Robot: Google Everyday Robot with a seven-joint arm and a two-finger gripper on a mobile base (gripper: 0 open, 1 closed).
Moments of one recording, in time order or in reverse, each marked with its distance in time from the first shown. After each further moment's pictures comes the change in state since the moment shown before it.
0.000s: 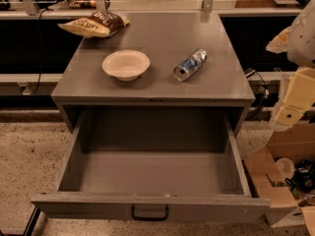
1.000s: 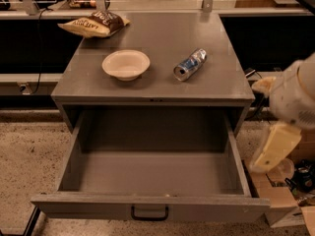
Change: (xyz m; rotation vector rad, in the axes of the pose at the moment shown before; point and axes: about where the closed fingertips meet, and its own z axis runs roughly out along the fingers) arm 0.005 0.045 0.067 0.002 -0.084 -0.011
